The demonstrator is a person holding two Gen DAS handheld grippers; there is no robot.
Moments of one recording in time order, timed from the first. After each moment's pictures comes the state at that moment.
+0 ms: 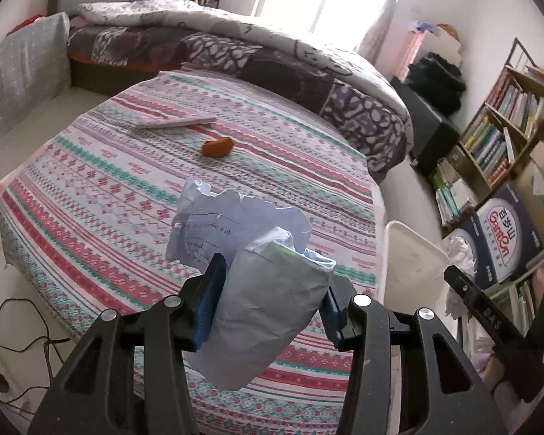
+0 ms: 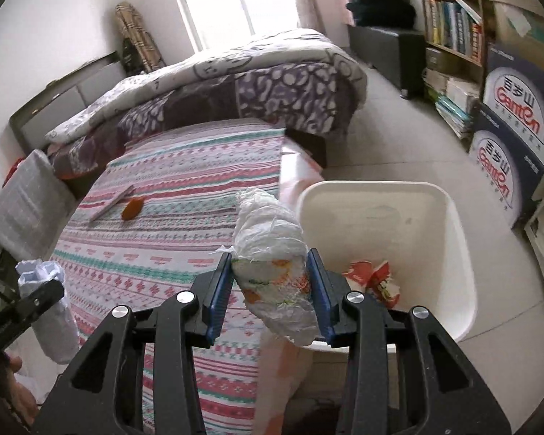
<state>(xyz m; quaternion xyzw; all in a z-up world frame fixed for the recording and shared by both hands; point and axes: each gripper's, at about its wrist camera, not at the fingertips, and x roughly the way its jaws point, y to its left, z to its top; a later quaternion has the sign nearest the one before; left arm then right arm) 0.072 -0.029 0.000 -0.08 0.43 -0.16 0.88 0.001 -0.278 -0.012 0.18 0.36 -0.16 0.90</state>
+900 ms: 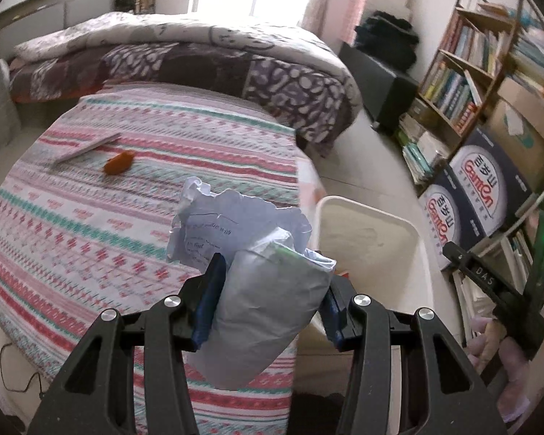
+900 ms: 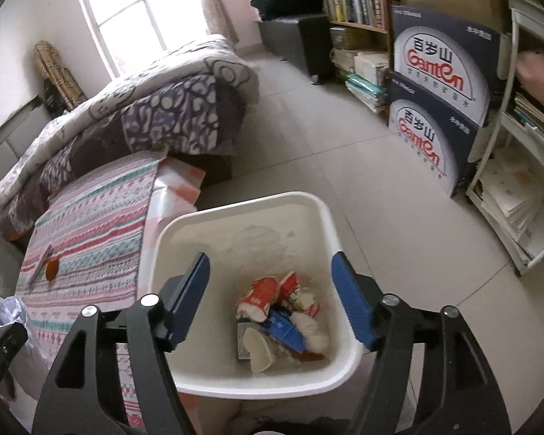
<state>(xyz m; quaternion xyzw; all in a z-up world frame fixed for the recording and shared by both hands) 0.065 -0.154 0.006 0.00 0.43 -0.24 0.87 -0.036 -0.404 -0.029 0.24 0.35 -0.30 0.86</state>
